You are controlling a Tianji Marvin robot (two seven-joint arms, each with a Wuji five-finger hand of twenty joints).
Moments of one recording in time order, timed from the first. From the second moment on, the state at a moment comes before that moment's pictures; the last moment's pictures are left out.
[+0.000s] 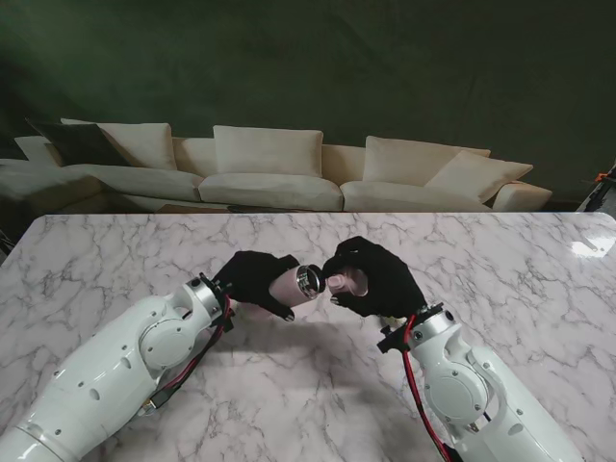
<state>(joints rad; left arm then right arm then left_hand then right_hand) 1.24 -1.09 -0.97 -1.34 0.86 -0.44 0.13 -1.61 -1.15 1.21 -1.69 -0.66 -0.34 -0.26 0.82 -0.60 -0.03 0.00 0.50 0.20 0.77 0.94 1.01 0.14 0.29 0.71 1.00 0.16 0.48 0.59 0.64 0.14 1.16 0.53 0.67 -0.84 1.03 -0.33 0.77 -0.23 0.67 0.58 0.54 0.01 0.80 0.67 0.67 0.26 0.76 0.58 0.62 0.22 1.51 0.67</state>
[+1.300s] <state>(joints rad) 1.28 -1.07 -1.01 -1.41 0.92 -0.49 0.13 -1.43 -1.04 1.38 -1.40 -1.05 -0.10 0.04 0.82 -0.60 -0.03 0.00 0.50 0.20 0.77 0.94 1.01 0.14 0.29 0.71 1.00 0.16 0.48 0.59 0.64 0.14 1.17 0.53 0.67 -0.82 0.95 -0.33 0.77 -0.24 0.71 0.50 0.57 0.00 0.79 0.67 0.71 0.25 0.76 0.58 0.67 0.21 1.52 0.62</state>
